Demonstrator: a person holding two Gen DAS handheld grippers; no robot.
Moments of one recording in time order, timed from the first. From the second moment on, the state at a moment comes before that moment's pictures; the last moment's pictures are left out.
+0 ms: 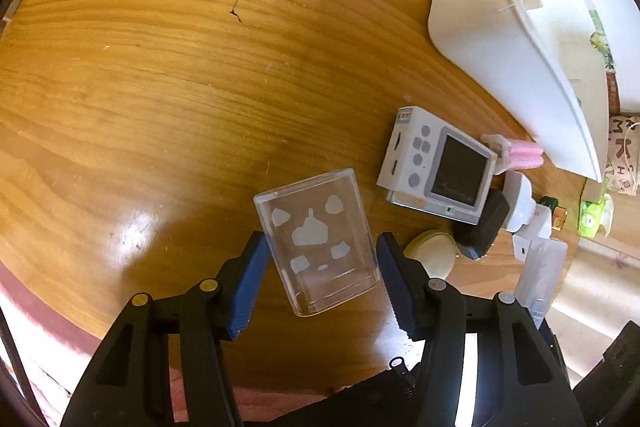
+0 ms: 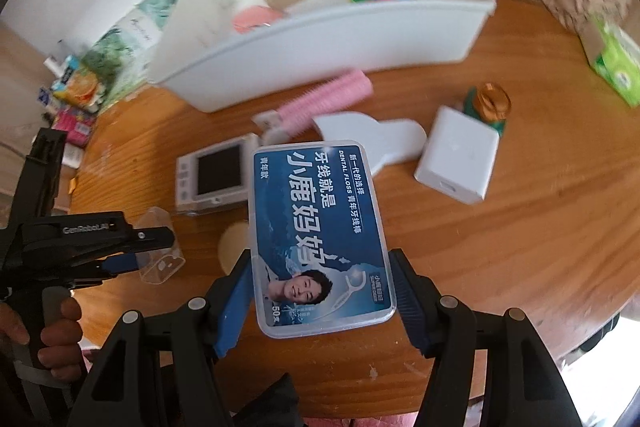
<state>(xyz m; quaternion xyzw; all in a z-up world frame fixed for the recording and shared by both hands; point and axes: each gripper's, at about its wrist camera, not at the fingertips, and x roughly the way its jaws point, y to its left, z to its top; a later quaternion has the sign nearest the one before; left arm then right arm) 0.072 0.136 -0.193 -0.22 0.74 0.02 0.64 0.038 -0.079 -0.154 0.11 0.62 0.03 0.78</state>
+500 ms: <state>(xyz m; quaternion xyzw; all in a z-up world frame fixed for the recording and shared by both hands) 0.089 0.121 -0.107 -0.24 0.65 0.05 0.72 0.082 -0.113 -0.081 0.04 0.54 0.12 0.83</state>
